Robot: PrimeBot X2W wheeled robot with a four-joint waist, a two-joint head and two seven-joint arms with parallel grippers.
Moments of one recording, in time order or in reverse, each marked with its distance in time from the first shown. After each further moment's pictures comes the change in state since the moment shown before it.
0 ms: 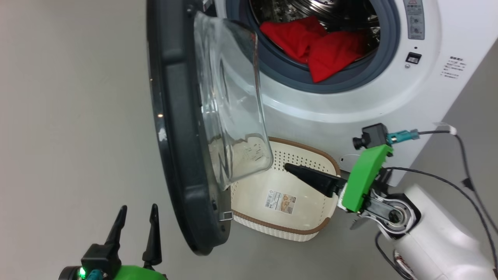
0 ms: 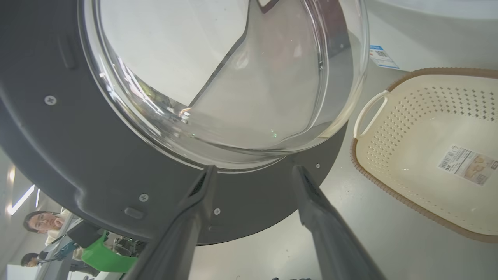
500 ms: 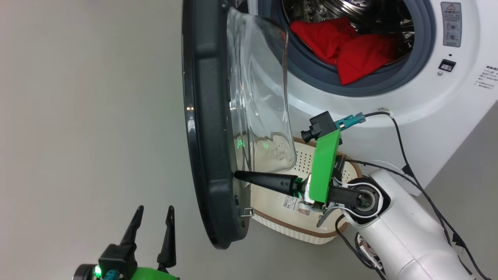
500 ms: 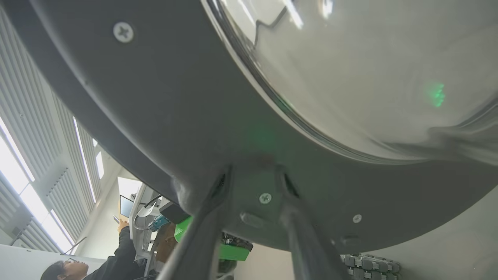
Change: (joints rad) left arm 0.001 0.000 -0.070 -0.007 0.001 0.012 0.000; right arm -0.068 0.135 -0.005 -0.016 0.127 0.000 0.241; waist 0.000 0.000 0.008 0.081
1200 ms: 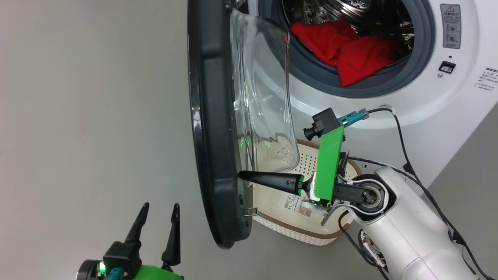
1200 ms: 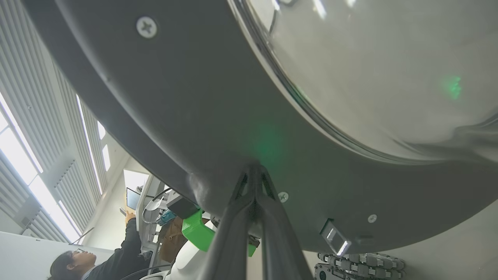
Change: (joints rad) left arm -0.011 0.000 -0.020 -0.003 0.001 -0.008 0.000; right arm 0.003 -0.008 -0.023 -0.025 0.018 0.000 0.058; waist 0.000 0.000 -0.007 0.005
